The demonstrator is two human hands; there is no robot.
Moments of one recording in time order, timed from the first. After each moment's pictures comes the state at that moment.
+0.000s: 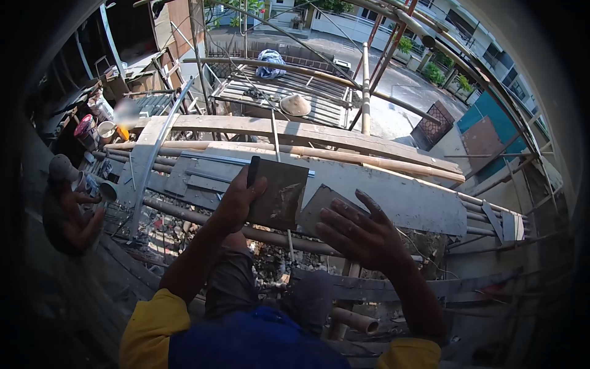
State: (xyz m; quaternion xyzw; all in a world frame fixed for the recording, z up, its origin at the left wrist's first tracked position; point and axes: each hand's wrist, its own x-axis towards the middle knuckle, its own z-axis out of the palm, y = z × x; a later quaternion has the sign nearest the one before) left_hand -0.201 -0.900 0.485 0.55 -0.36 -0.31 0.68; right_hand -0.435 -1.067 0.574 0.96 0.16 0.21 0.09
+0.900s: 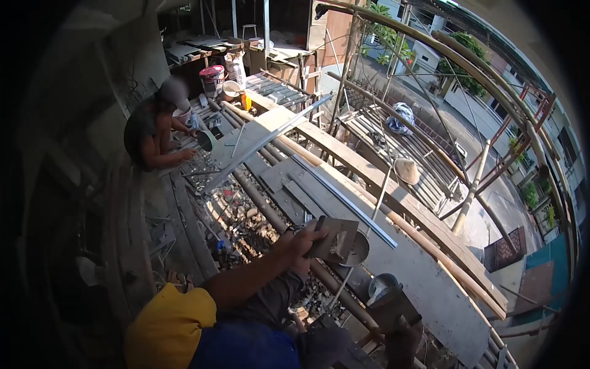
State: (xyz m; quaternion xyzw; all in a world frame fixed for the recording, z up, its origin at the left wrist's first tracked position) left_hand -0.170 -0.838 0.364 0.47 -0.10 -0.28 0.83; right_hand -0.437 -1.056 0.479 0.51 -0.19 0.14 -0.82
